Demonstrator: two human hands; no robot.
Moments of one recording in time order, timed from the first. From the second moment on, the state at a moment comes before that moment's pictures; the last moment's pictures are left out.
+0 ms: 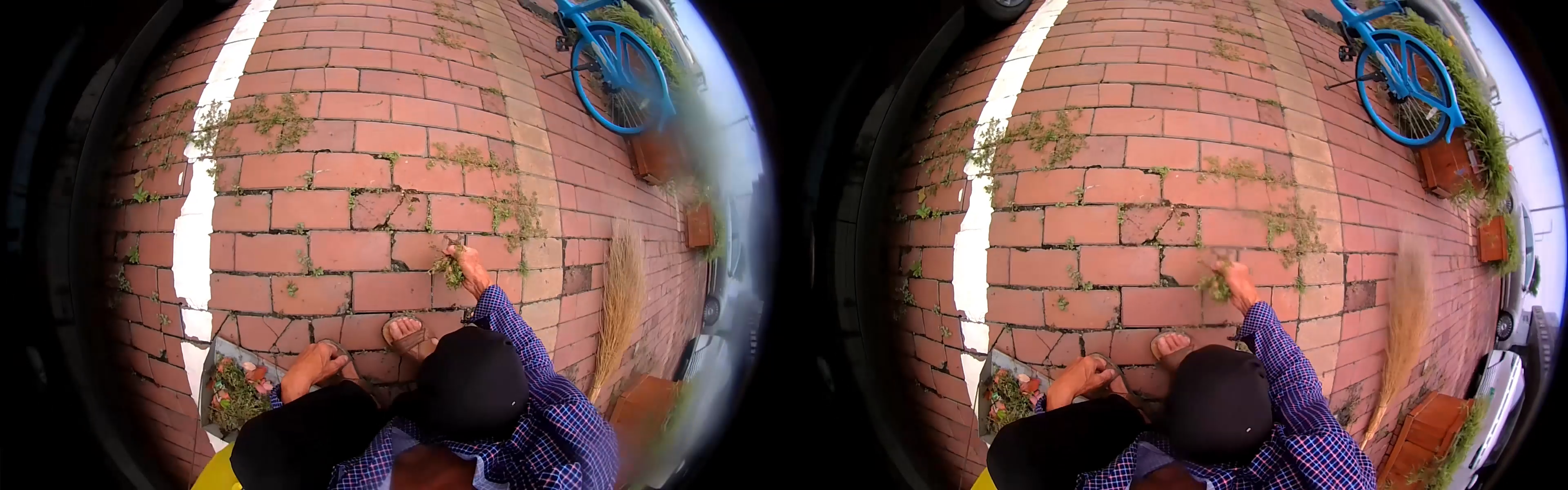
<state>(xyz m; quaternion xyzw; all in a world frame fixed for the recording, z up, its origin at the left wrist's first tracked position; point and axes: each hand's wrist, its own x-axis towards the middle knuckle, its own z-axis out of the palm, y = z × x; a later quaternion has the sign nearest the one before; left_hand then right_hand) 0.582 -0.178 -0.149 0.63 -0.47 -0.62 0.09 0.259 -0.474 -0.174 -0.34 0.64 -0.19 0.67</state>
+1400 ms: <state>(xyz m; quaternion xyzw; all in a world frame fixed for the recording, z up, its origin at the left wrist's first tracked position) 0.657 -0.221 -0.199 0.72 -0.45 -0.41 0.32 0.397 -0.389 -0.067 -0.68 0.21 0.41 0.57</state>
